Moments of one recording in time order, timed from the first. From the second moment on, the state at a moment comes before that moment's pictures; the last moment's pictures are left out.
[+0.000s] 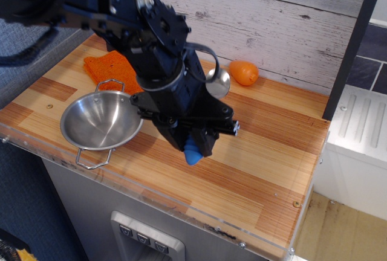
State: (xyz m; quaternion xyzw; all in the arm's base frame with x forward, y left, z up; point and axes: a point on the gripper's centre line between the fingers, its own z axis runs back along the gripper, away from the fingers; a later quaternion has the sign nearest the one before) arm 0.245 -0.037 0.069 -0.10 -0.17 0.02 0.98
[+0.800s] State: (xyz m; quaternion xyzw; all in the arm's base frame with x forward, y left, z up) arm 0.257 -0.014 0.027 -0.05 -0.12 0.01 0.99
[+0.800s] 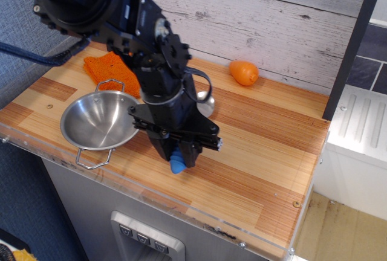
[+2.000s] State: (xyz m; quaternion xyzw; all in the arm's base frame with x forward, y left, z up) arm 0.266 -0.010 0.015 -0.04 -0.08 0.06 0.99
